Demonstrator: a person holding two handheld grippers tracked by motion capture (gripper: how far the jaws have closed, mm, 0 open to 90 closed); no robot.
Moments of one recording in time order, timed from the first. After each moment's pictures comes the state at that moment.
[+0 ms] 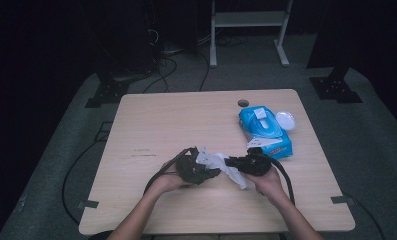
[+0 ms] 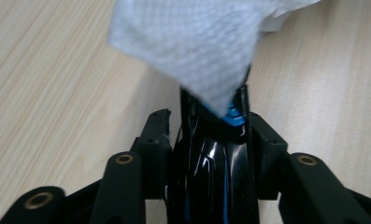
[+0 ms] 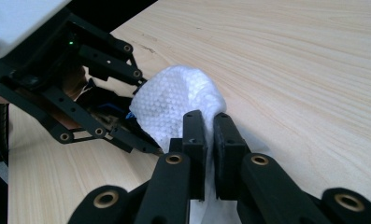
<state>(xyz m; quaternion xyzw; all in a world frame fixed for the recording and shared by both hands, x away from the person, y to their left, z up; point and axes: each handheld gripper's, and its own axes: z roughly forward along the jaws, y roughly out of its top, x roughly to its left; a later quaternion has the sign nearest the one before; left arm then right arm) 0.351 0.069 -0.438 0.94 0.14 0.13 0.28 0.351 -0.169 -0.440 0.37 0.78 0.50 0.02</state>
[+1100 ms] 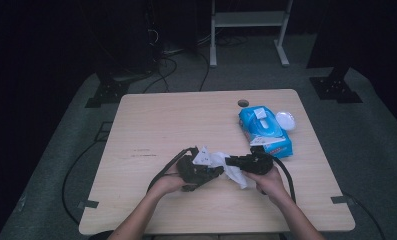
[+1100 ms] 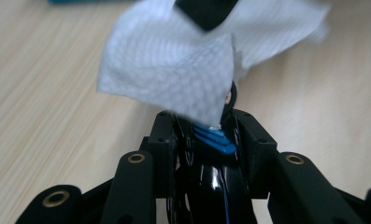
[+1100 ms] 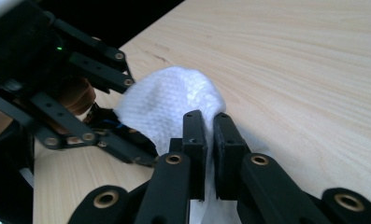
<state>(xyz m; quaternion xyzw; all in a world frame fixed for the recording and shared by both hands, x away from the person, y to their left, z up) 0.343 0.071 -0.423 0.91 0.12 0.11 0.37 0.355 -0.177 -0.441 0.37 0.76 0.53 -0.01</state>
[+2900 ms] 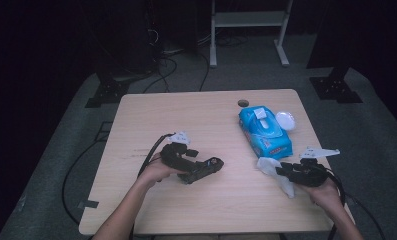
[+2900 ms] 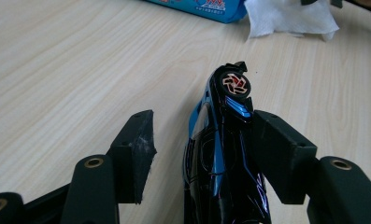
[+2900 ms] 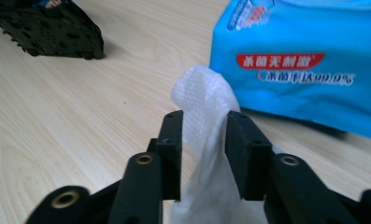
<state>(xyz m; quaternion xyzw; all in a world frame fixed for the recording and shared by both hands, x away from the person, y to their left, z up) 0.384 0.119 -0.424 0.88 0.23 0.03 0.42 0.316 -0.308 -0.448 0.42 0.79 0.43 0.11</state>
